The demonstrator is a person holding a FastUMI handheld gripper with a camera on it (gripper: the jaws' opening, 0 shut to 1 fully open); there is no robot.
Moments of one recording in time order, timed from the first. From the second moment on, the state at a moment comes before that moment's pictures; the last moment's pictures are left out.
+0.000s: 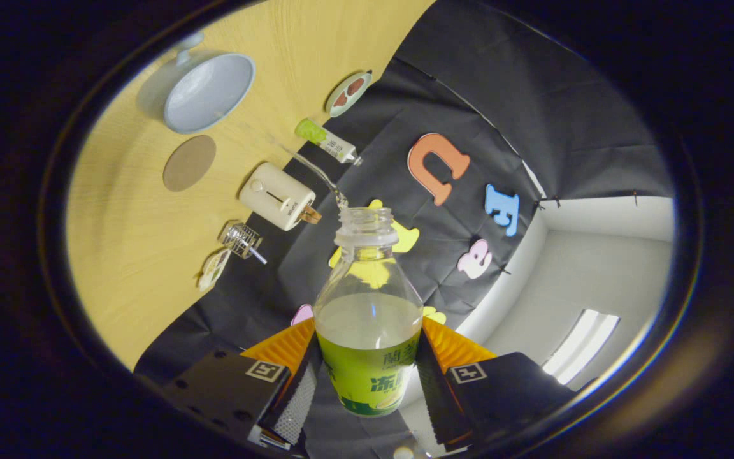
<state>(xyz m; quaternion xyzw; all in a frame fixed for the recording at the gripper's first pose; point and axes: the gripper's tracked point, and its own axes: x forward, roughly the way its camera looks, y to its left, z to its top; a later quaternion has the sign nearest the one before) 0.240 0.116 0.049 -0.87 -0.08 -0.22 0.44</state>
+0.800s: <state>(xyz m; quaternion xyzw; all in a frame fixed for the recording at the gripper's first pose) 0.241 0.136 0.051 -0.89 -0.11 -0.22 0.38</state>
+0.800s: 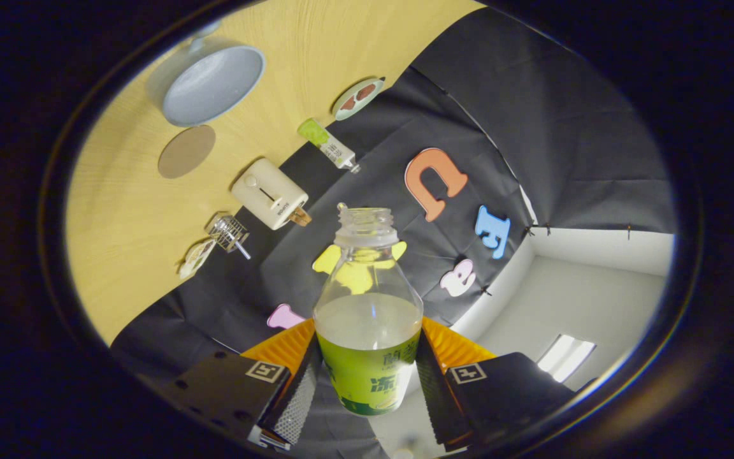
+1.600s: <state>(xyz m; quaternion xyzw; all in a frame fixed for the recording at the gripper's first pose) 0.258 0.068 0.013 -0.73 0.00 -0.18 0.66</state>
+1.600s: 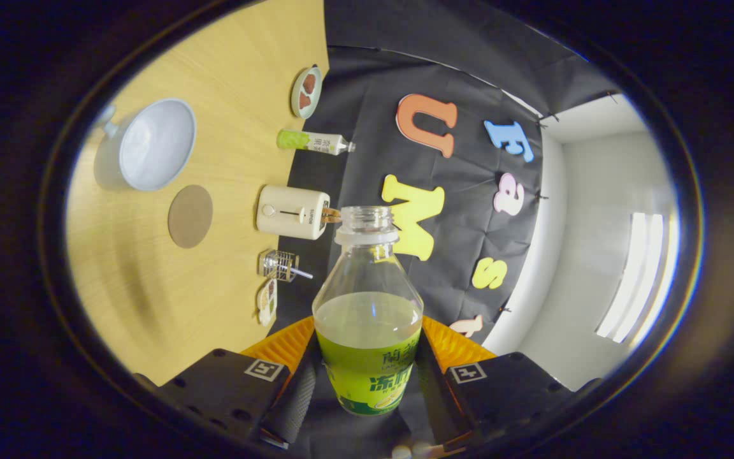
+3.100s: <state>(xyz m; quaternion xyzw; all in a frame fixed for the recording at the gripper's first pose) 0.311 0.100 -0.044 -0.06 0.08 -0.03 0.99</state>
